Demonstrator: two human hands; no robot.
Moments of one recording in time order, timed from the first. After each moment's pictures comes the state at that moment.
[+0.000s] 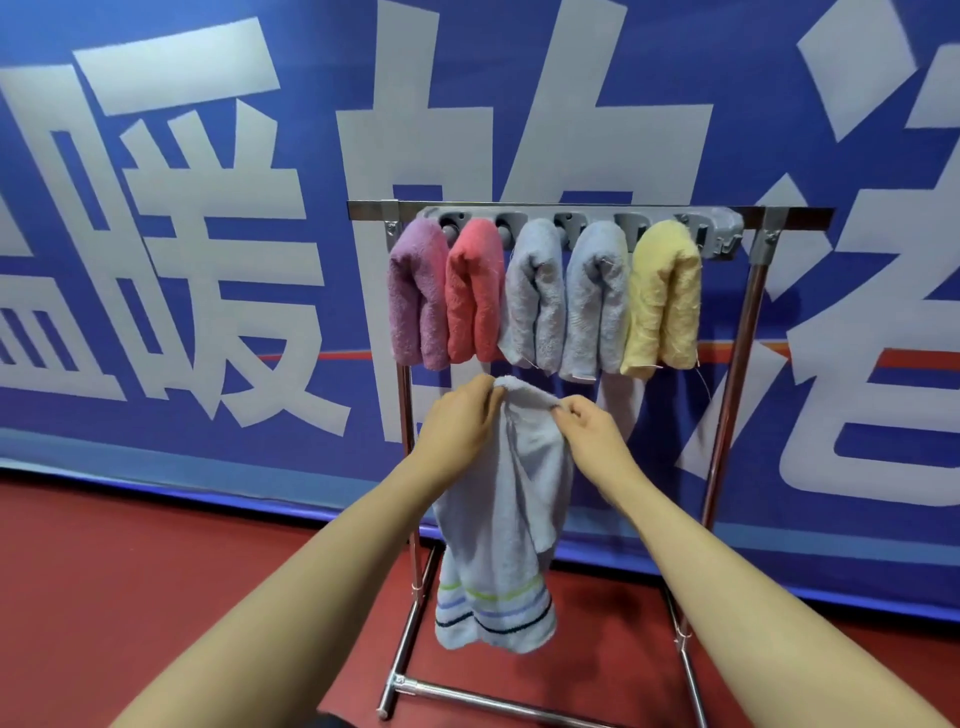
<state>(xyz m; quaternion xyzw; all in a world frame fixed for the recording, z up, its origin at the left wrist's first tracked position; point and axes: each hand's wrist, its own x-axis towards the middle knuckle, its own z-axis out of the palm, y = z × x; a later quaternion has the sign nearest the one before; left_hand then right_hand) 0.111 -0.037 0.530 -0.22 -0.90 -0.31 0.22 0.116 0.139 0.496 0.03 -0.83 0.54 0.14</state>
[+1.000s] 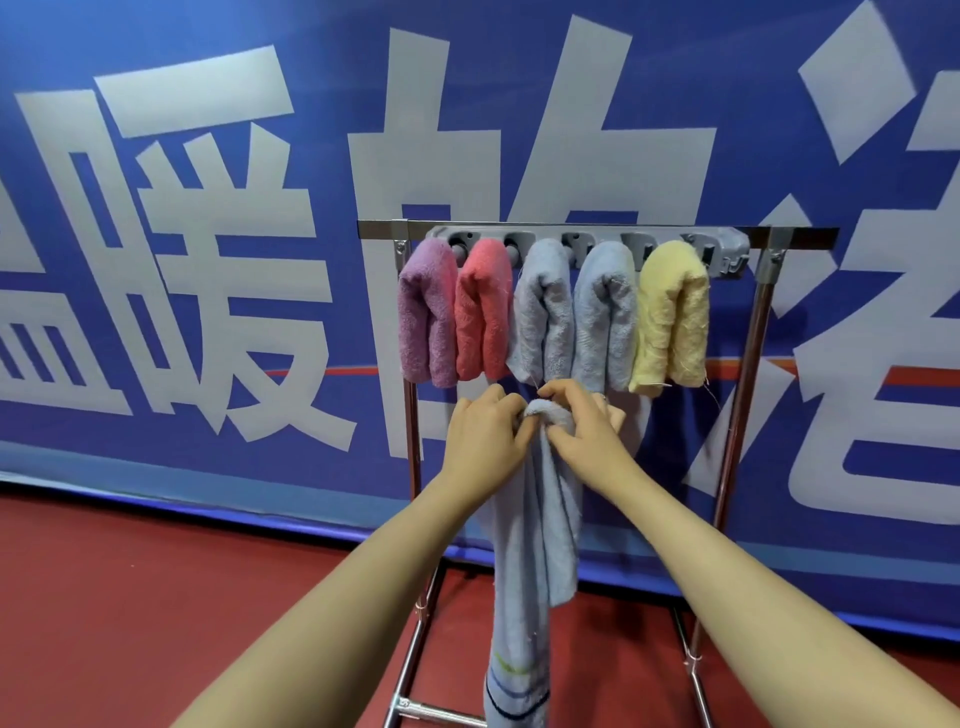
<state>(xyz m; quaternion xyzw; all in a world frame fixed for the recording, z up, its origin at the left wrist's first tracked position) 0.113 -0.021 0.533 -0.22 -0.90 -0.26 0.28 0.108 0.127 0.517 0.13 -0.88 0.39 0.23</state>
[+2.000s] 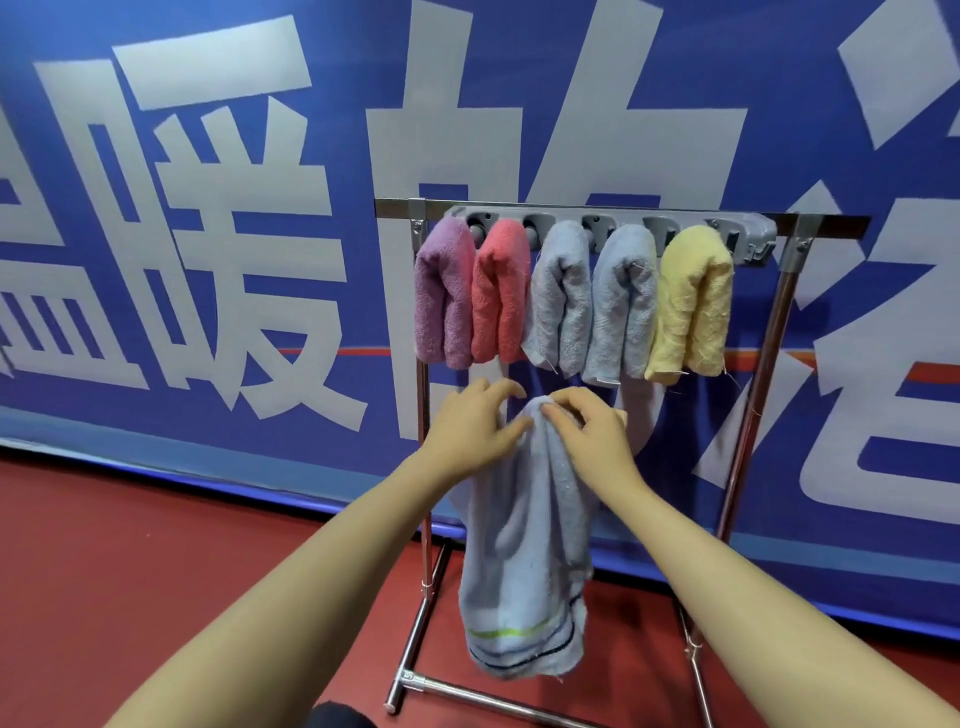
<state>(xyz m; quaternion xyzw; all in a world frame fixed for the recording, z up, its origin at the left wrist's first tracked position) 0.118 -0.055 0.535 -0.23 -0.92 -0.25 0.19 0.126 0.107 0.510 0.11 -0.84 0.46 0.27</state>
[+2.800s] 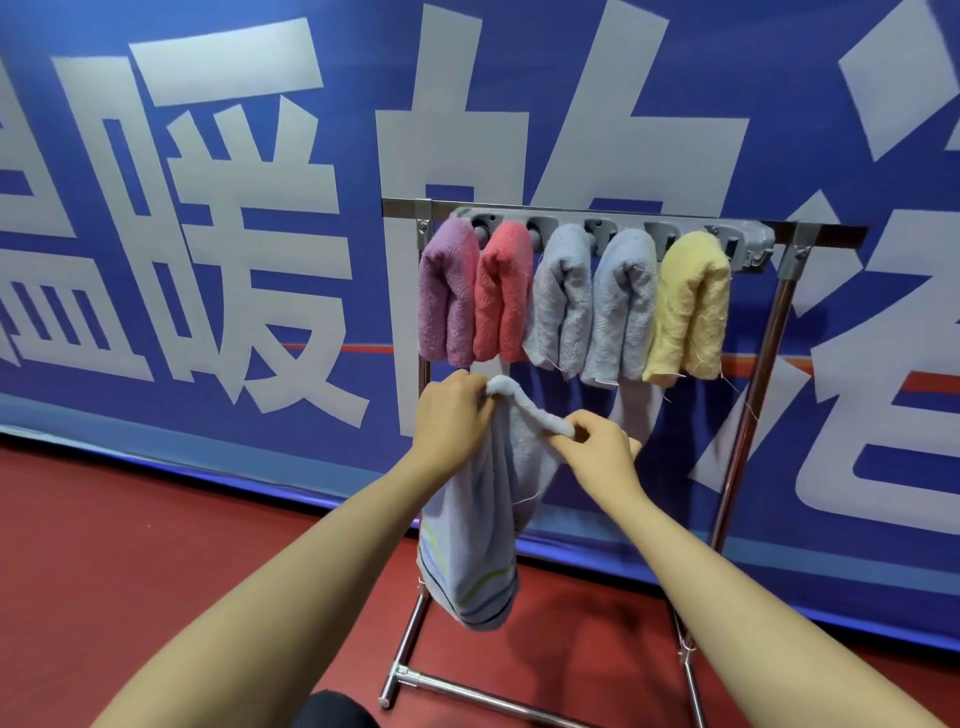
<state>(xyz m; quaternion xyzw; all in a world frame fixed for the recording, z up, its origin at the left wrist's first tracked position) 0.120 -0.061 0.536 -0.13 -0.91 -0.27 0.29 0.135 0.113 0.500 0.00 -0.88 0.41 0.22</state>
